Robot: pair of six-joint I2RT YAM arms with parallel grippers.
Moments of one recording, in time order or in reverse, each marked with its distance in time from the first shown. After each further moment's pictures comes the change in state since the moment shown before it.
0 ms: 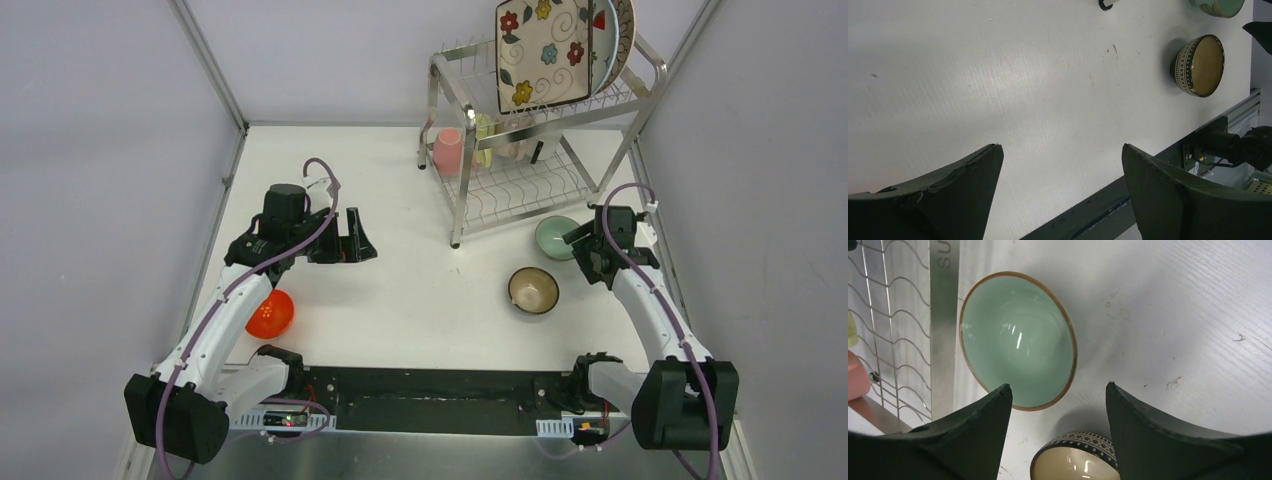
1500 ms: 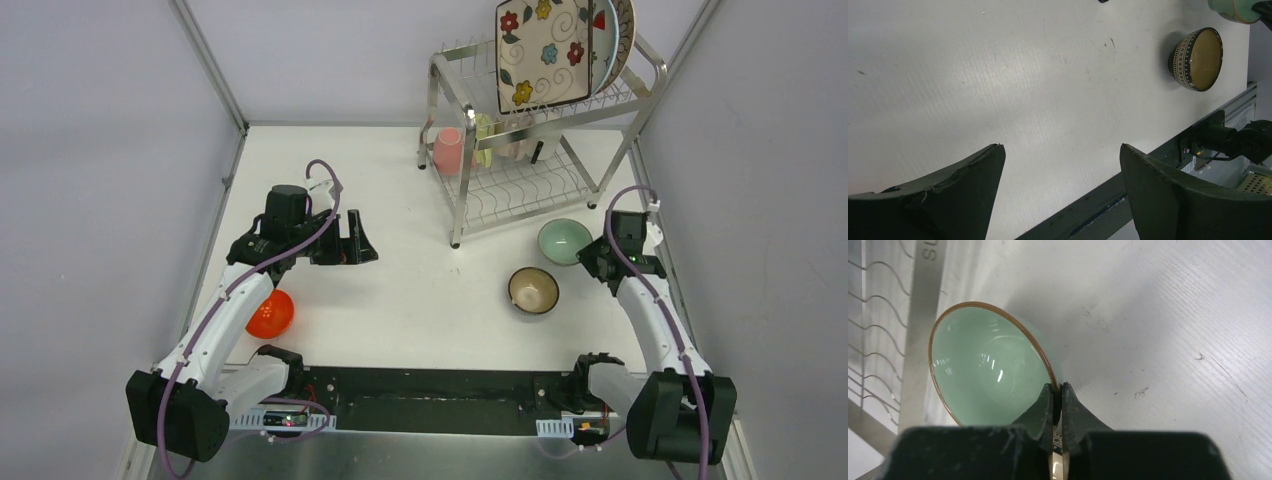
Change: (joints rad) left arm 0.000 0.010 -0.014 0.008 0.031 0.000; right arm -0.064 -0.035 -0.055 0.030 -0.026 -0.170
